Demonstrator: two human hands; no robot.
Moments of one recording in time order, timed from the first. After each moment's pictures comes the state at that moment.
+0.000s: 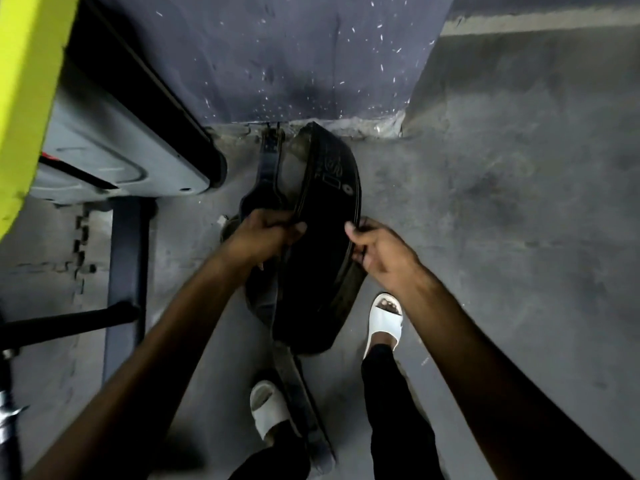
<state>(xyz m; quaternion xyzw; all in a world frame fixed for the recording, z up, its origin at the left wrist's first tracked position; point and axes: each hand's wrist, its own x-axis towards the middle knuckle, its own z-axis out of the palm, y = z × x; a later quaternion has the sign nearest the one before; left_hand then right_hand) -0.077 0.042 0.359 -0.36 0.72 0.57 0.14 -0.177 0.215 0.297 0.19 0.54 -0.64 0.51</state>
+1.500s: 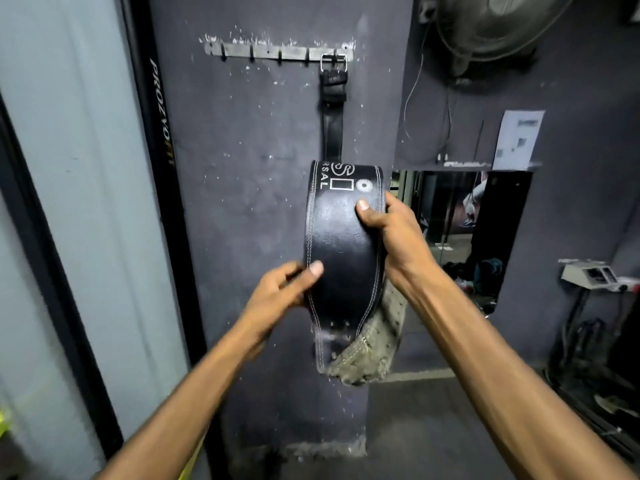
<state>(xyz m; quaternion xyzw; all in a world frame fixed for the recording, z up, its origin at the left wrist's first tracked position) 0.035 0.111 1.078 0.00 0.72 0.66 -0.24 -0.072 0.259 1.157 -0.30 0.54 -0.78 0.05</state>
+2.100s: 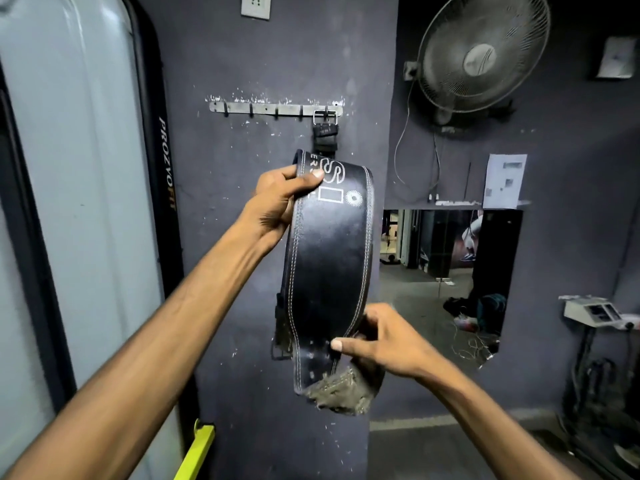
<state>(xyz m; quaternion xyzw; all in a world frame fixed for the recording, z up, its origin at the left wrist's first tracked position) -0.015 0.117 1.259 0.12 0.66 0.68 -0.31 -0.077 0.316 1.105 -0.52 0.71 -0.47 0.04</state>
